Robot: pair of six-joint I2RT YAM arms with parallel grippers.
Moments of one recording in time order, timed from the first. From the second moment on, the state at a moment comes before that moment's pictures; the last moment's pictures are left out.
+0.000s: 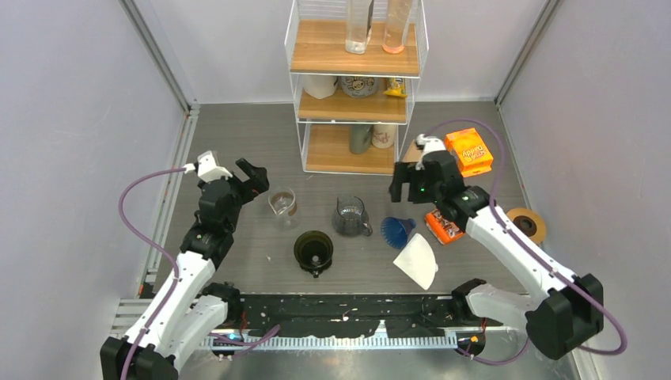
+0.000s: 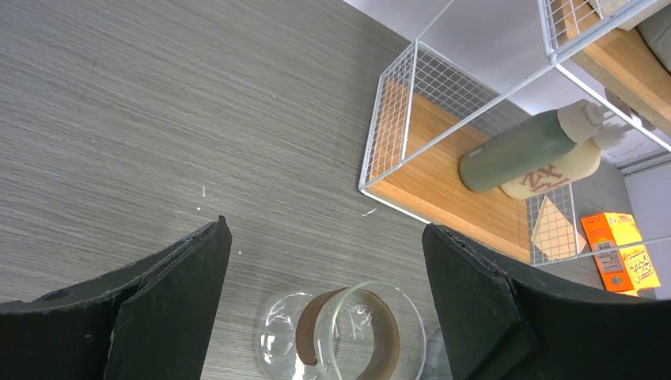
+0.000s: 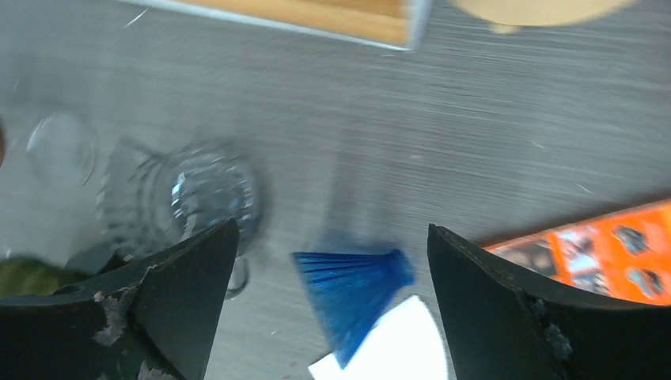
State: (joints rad) left arm -0.27 0.77 0.56 -0.02 -0.28 -0.58; right arm 0.41 1.08 0.86 -0.43 0.09 0.33
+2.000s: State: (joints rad) left arm -0.27 0.79 0.55 -0.02 -0.30 -0.58; right arm 1.05 1.66 1.12 -0.31 -0.04 0.28
